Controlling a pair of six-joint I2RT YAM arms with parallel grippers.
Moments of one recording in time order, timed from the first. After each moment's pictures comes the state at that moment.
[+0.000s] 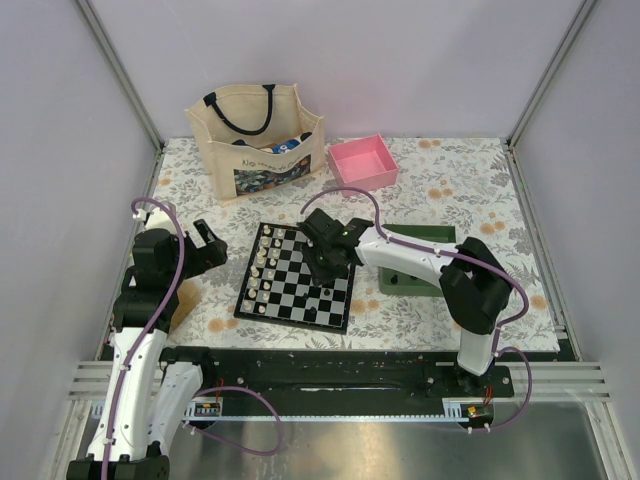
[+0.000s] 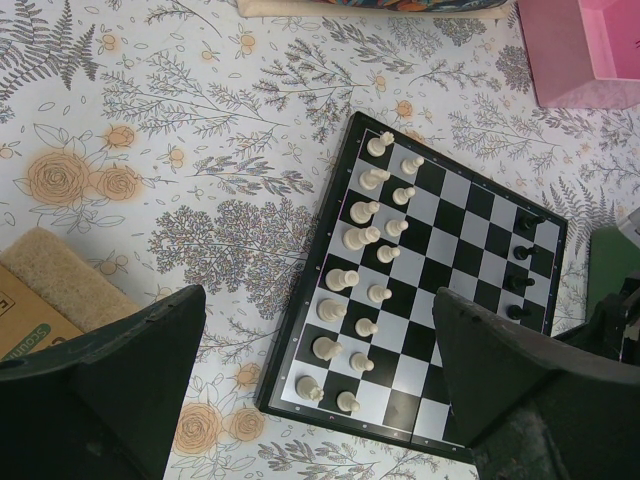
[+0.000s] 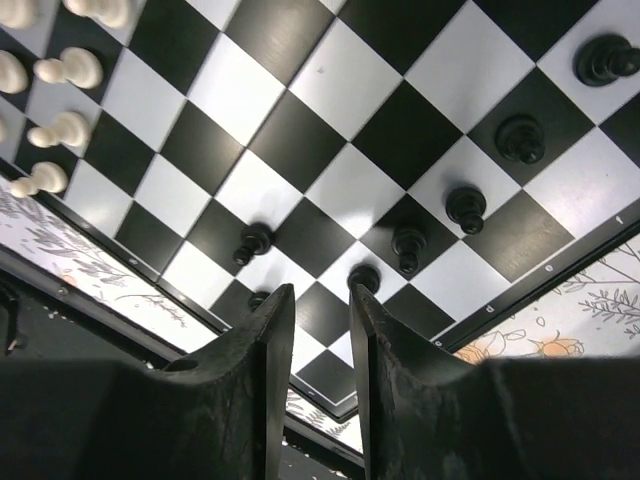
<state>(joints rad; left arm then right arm) -0.02 0.64 0.77 -0.66 0.03 -0.39 0.92 1.85 1.37 -0.63 -0.03 0.46</state>
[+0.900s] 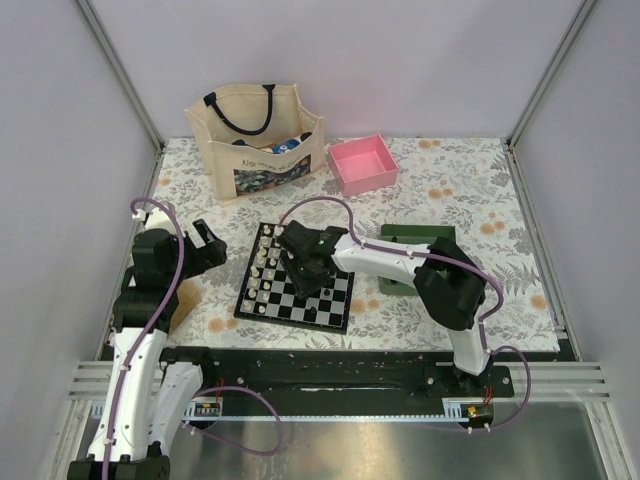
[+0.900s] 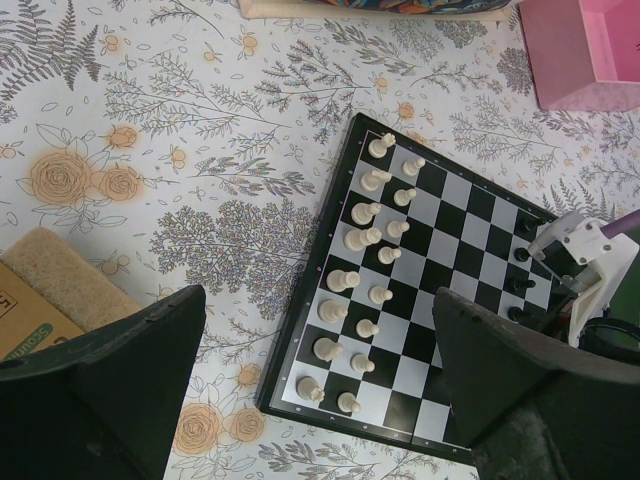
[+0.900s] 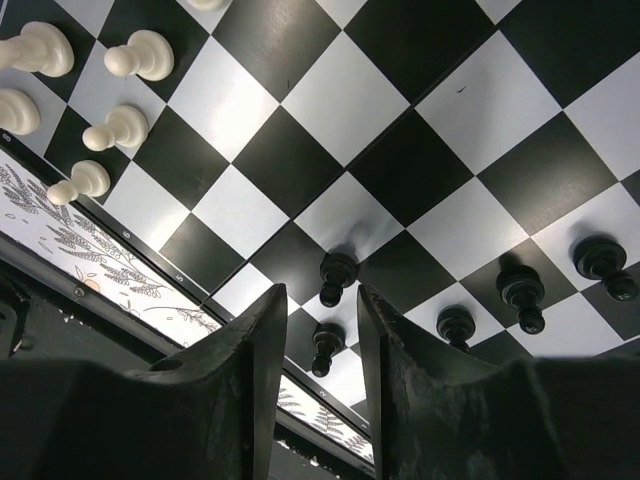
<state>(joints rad) -0.01 0.64 0.77 -0.66 0.03 -0.39 1.01 1.98 1.50 -0.65 -0.05 0.46</state>
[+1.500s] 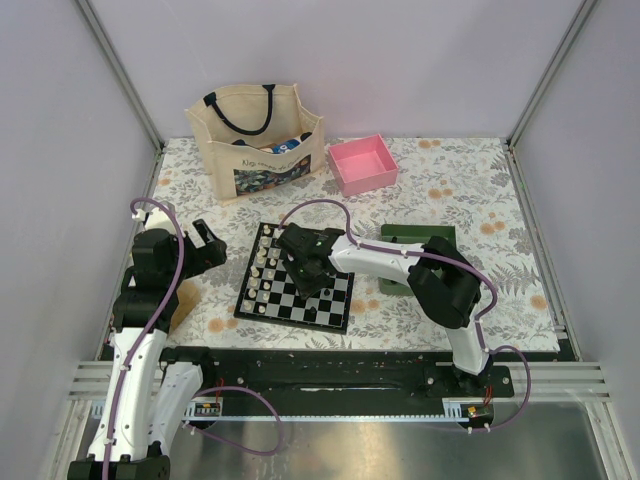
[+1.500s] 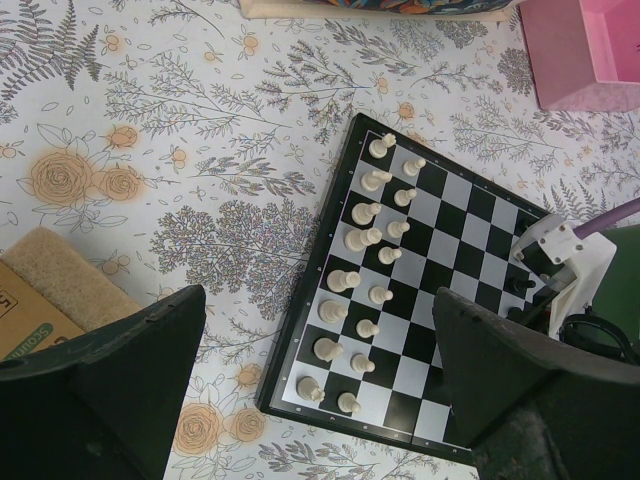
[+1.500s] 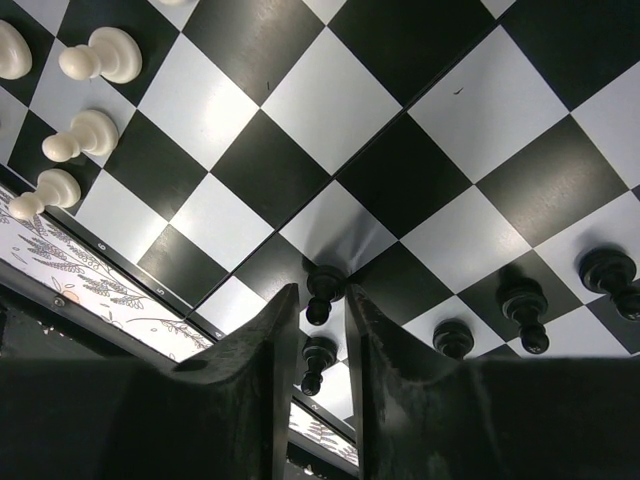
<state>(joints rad) -0.01 0.64 0.77 -0.66 0.03 -0.39 1.01 2.02 1.50 -0.65 -0.03 0.46</state>
